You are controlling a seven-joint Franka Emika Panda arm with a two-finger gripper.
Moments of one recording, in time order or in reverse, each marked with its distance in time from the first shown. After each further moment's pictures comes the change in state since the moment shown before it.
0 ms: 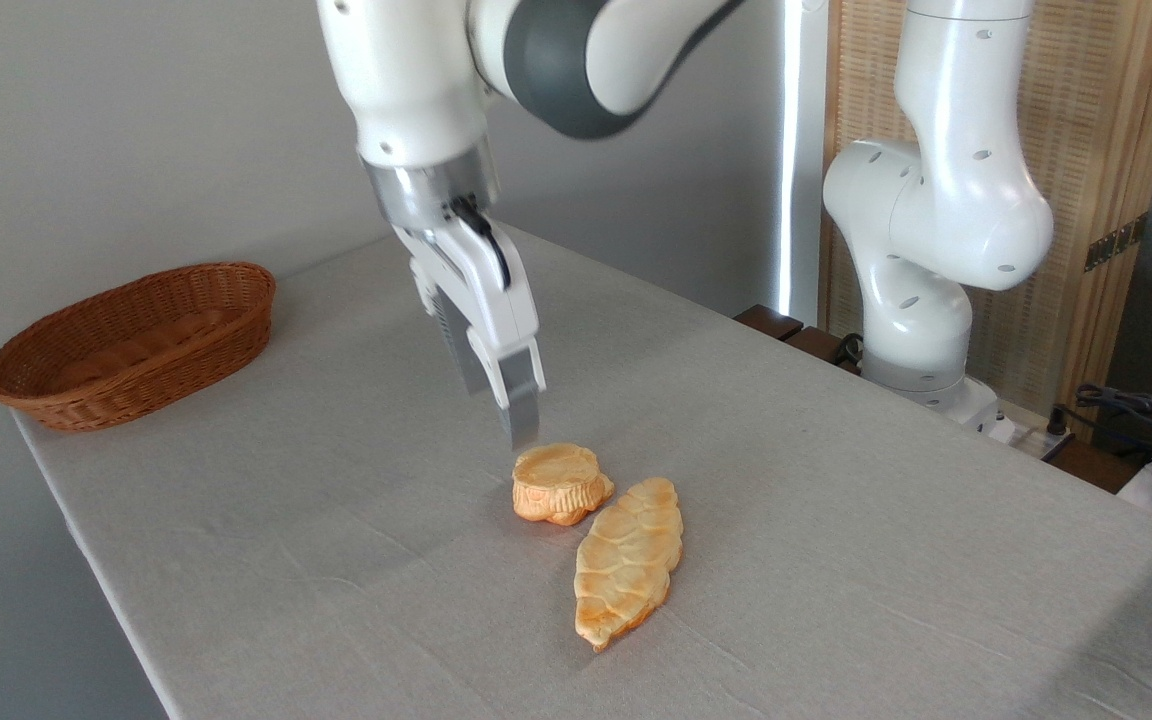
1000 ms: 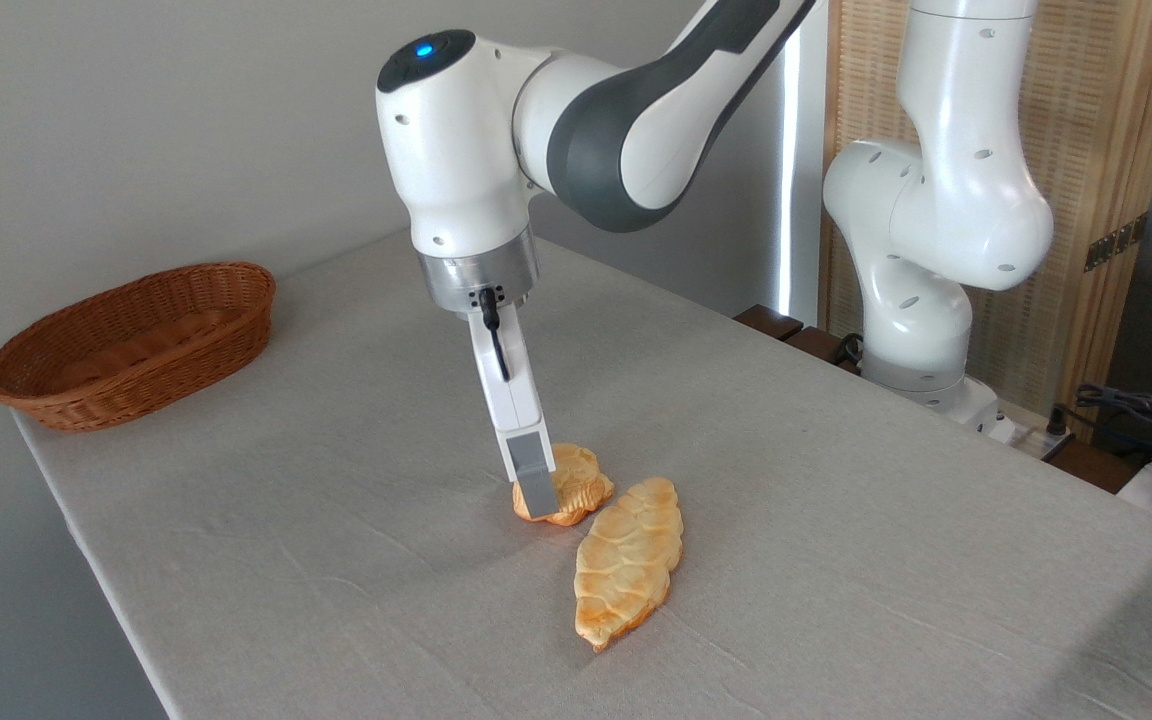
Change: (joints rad) arm 0.000 -0.010 -0.001 -0.188 0.049 0.189 0.285
